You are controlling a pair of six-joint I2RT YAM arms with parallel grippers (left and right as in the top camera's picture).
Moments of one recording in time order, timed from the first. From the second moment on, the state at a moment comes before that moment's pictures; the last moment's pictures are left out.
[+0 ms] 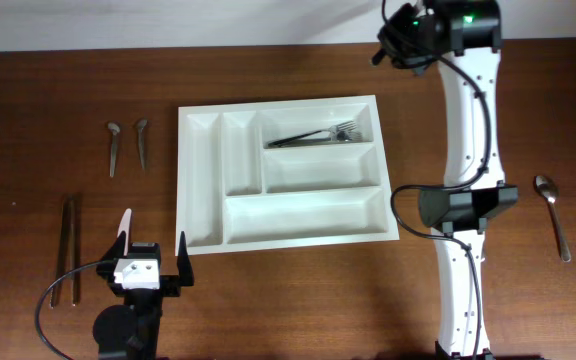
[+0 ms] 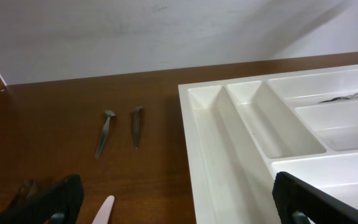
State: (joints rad) left arm 0.05 0.01 0.07 -0.22 0.04 0.09; right arm 0.10 2.61 3.13 -1.47 -0.19 0.89
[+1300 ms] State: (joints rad) left arm 0.05 0.01 0.07 -0.22 0.04 0.09; right arm 0.33 2.61 2.87 -1.47 -0.07 1.65
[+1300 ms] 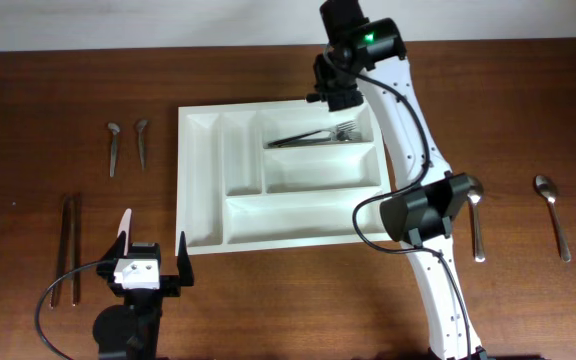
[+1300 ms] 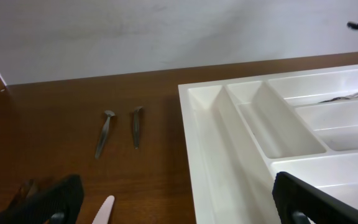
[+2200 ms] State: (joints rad) left arm 0.05 0.01 0.07 -0.22 0.04 0.09; right arm 0.44 2.61 2.75 -1.52 0.02 1.73
